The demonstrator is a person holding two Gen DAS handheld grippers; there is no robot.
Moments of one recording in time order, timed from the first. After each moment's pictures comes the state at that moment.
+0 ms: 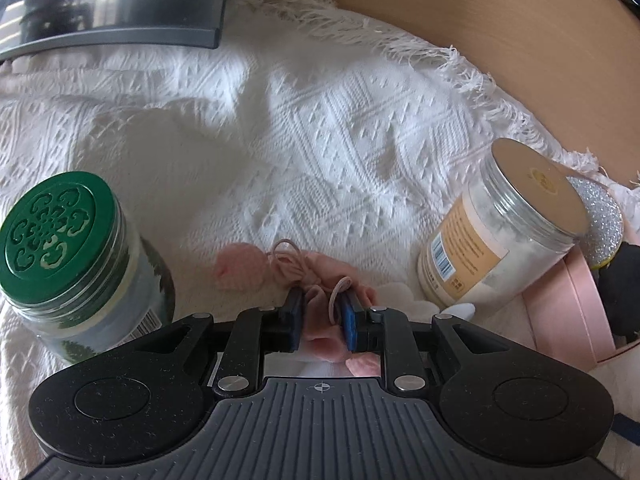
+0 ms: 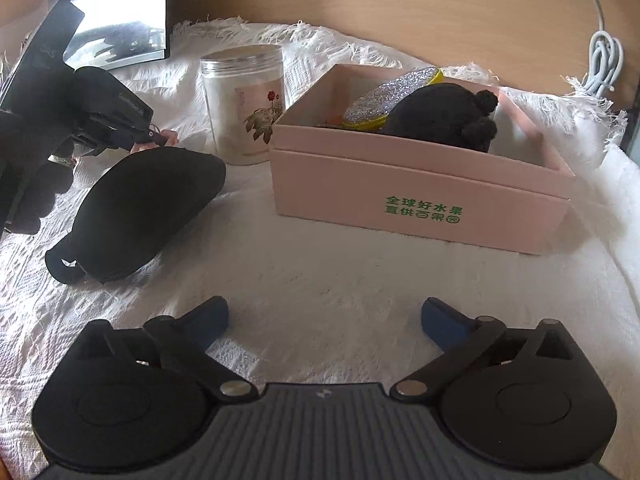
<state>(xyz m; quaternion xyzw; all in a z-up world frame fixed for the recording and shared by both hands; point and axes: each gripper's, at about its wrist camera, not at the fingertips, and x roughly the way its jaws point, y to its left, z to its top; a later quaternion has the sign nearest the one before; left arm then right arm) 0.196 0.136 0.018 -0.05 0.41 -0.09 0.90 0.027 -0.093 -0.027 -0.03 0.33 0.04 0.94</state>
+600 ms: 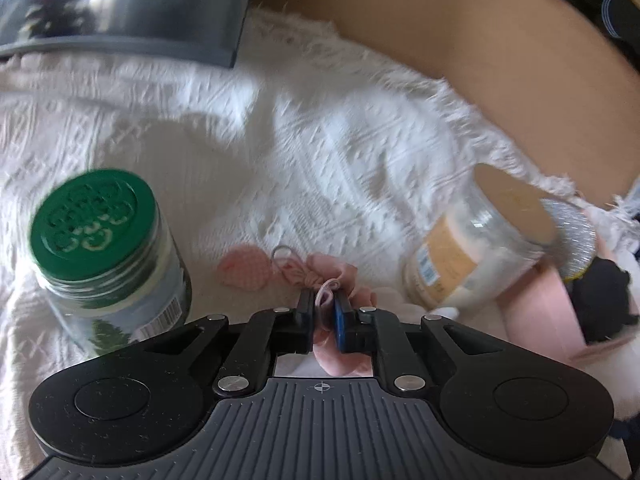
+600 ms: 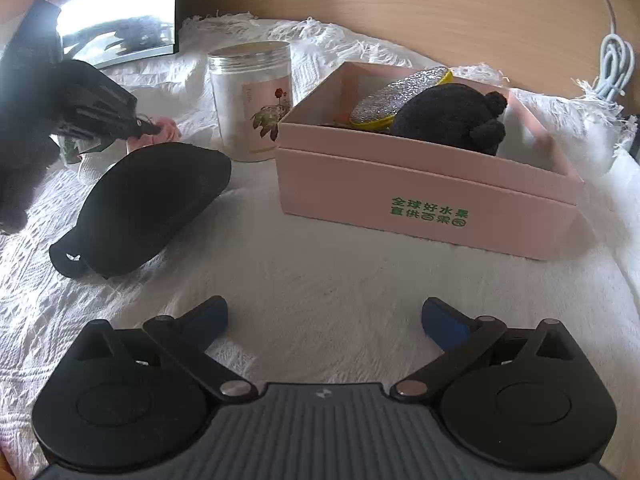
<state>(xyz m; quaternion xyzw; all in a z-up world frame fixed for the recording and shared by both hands) 0.175 0.154 0.036 -0.08 0.38 -0.11 0.92 0.030 -0.096 -0.027 -0.04 0.34 0.05 0.94</state>
